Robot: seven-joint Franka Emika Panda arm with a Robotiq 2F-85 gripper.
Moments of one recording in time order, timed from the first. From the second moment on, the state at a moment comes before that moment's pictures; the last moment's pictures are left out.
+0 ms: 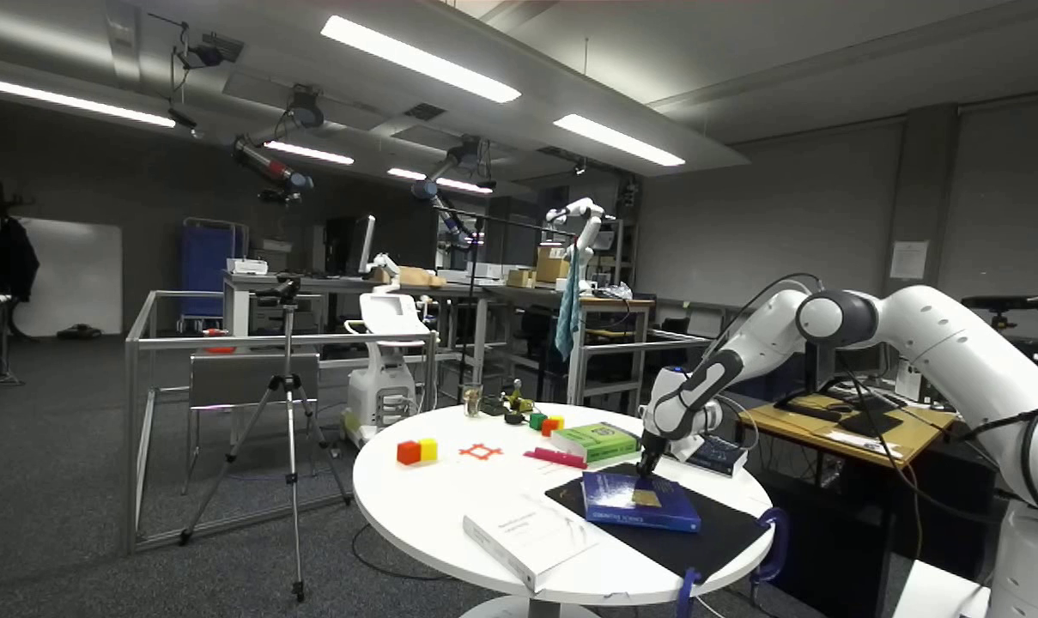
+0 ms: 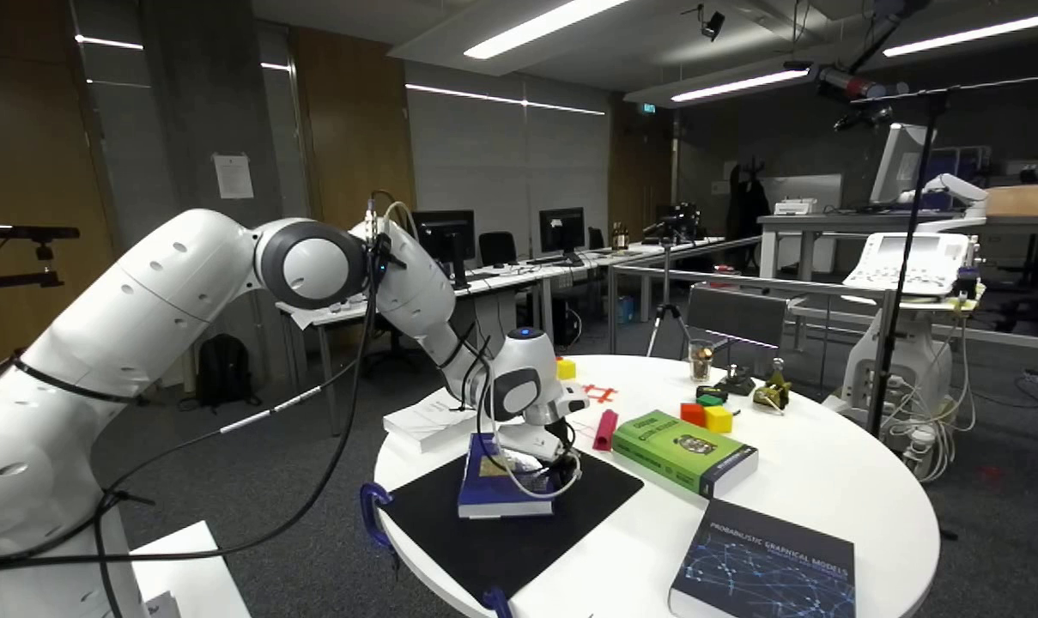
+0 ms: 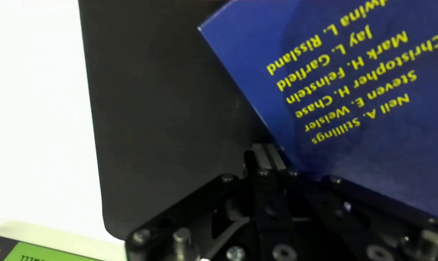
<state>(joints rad) -0.20 0.82 0.03 -1.69 -0.07 2.76 -0.29</state>
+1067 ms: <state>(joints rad) -0.19 0.61 0.01 -1.97 -0.07 2.81 -0.29</state>
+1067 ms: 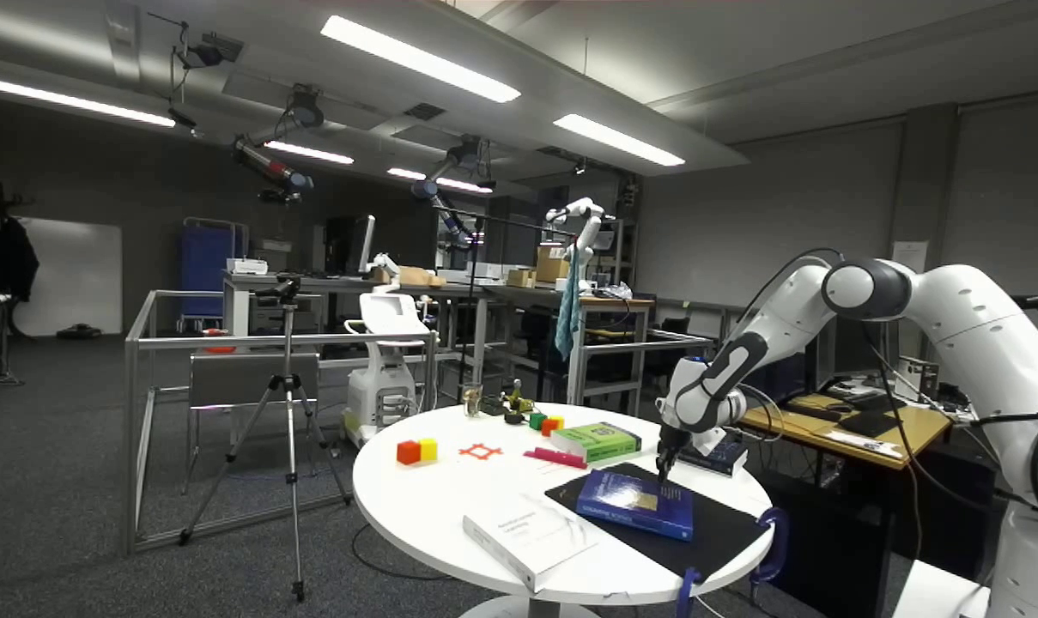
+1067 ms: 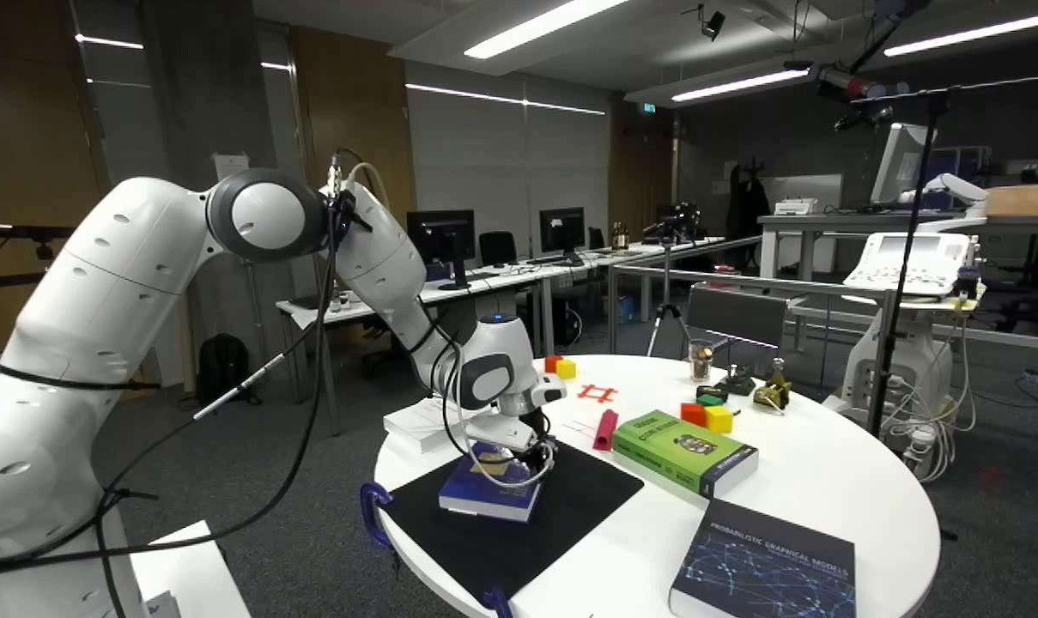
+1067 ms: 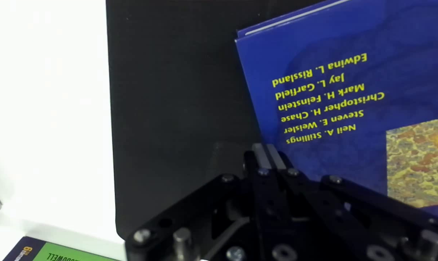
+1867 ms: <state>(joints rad) -0.05 0.58 -0.19 -2.07 -0.26 2.86 -0.17</state>
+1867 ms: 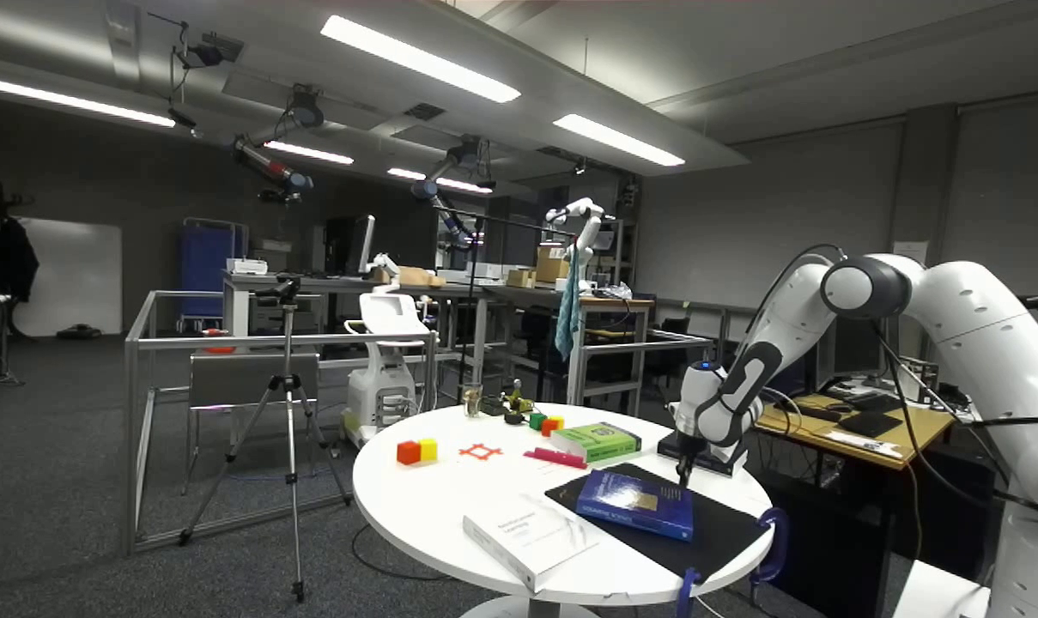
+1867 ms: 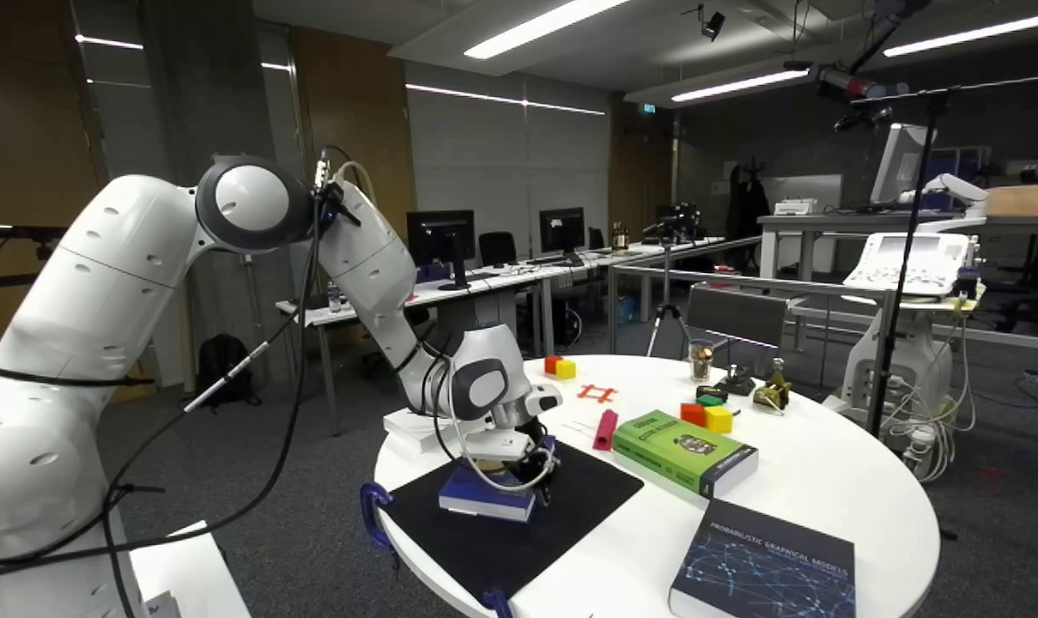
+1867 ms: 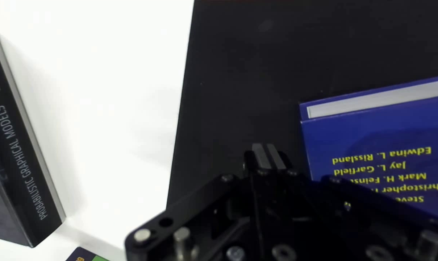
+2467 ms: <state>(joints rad) 0.00 0.60 -0.21 -2.08 -0.28 2.97 -0.13</state>
